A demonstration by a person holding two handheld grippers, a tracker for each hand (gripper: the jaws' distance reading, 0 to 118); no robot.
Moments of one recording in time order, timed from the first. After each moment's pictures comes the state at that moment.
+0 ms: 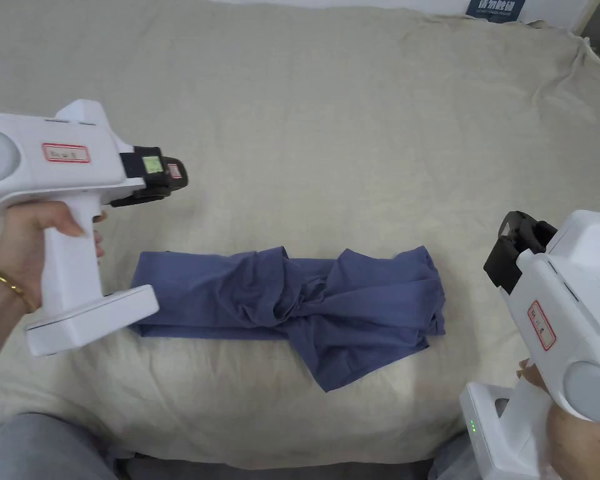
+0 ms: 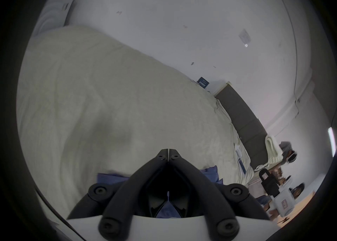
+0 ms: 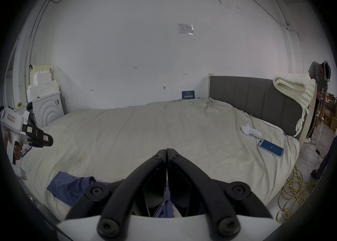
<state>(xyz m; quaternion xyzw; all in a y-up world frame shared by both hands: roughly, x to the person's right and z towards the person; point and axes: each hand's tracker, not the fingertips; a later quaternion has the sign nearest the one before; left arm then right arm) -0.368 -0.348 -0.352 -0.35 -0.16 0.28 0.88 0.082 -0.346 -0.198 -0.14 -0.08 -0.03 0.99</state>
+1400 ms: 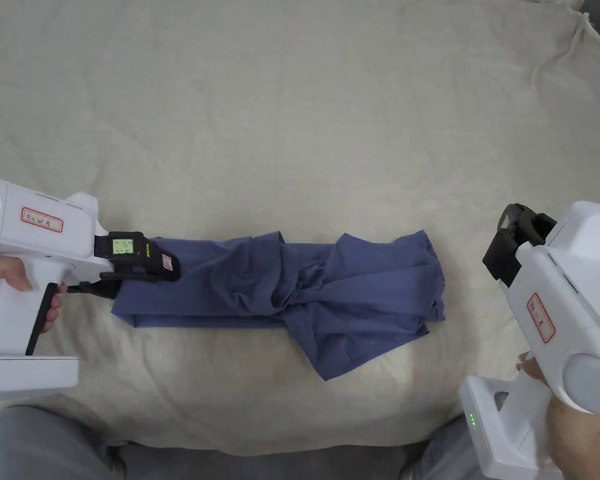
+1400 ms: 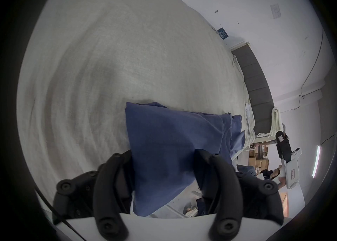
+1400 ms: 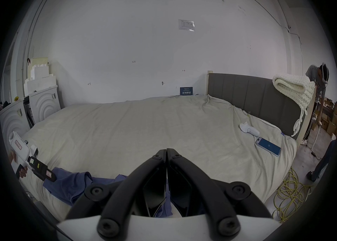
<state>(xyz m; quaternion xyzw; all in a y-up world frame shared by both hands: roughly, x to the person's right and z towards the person) -0.390 -0.453 -0.359 -0.56 -0.21 0.26 0.76 0.084 -0.358 -0.206 -0.16 -0.09 -0.02 0.98</state>
